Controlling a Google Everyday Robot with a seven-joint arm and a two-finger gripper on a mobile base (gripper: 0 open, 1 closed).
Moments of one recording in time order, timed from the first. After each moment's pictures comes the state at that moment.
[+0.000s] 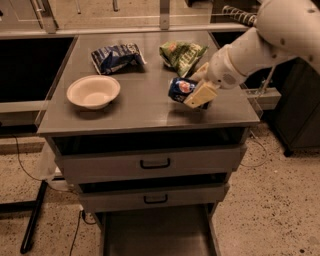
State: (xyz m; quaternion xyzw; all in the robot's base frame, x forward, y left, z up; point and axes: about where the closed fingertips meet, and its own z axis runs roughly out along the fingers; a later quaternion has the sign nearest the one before) arm 0.622 -0.102 0.877 -0.61 0.72 0.12 0.33
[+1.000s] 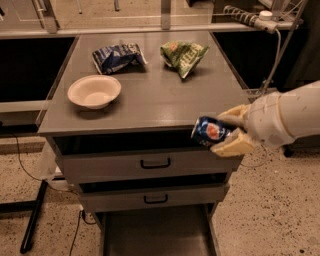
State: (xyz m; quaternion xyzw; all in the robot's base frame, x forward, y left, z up) arm 0.480 -0.154 0.862 -0.60 0.71 0.09 0.36
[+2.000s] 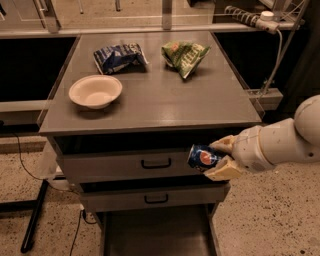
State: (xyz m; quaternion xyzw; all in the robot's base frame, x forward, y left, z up) arm 0.465 -0.154 0.773 -0.58 0.74 0.12 0.32
